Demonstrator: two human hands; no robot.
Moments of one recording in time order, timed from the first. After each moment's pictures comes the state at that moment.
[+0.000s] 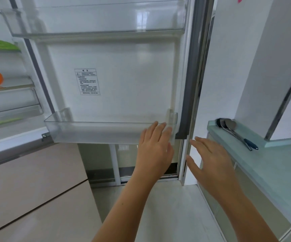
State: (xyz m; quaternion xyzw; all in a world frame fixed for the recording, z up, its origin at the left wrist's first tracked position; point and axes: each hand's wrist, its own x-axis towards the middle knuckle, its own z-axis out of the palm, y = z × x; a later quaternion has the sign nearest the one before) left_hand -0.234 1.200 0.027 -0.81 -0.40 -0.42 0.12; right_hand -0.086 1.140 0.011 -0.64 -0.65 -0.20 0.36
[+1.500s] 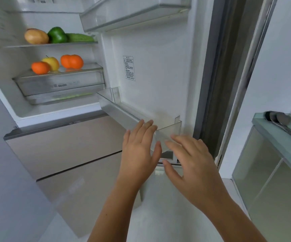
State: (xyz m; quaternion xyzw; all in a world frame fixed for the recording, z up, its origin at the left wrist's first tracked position) left_hand -0.374 1.058 0.015 -0.73 -0.50 -0.44 0.14; right_hand -0.229 1.019 0.023 -0.46 -0.78 -0.12 0.40
